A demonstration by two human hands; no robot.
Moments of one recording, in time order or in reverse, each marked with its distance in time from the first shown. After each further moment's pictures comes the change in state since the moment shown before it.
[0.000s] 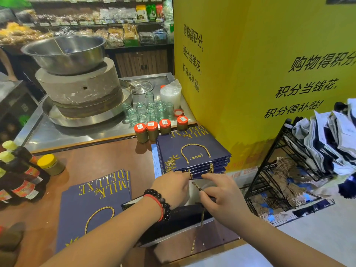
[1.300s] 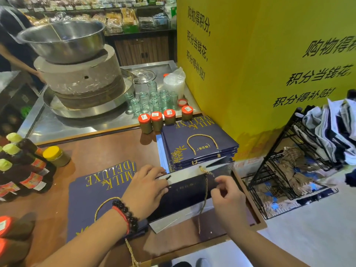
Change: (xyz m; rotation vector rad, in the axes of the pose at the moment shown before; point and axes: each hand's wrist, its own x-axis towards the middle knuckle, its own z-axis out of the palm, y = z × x) left_hand -0.057 -0.095 0.025 0.053 0.320 0.182; right_hand -0.025 -0.029 0.031 0.395 0.061 0.746
